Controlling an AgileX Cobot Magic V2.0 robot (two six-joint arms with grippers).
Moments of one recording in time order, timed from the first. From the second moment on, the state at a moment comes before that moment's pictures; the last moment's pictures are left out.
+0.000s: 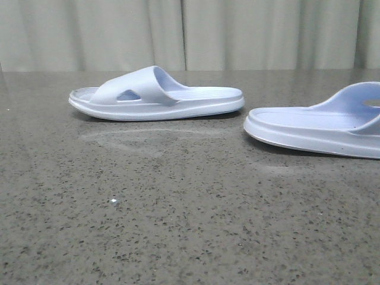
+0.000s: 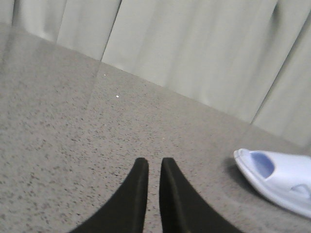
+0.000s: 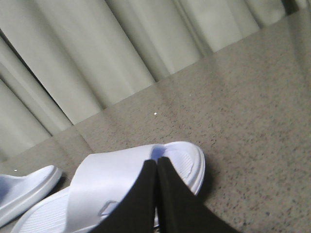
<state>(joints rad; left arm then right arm) -0.02 0.07 0.00 -0.49 0.03 0.06 -0.09 -0.01 0.01 0.51 0.09 -0.02</state>
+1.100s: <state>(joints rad) -0.03 0.64 -0.57 -0.58 0.54 0.36 -0.09 0.55 -0.57 0.24 0.74 -0.03</state>
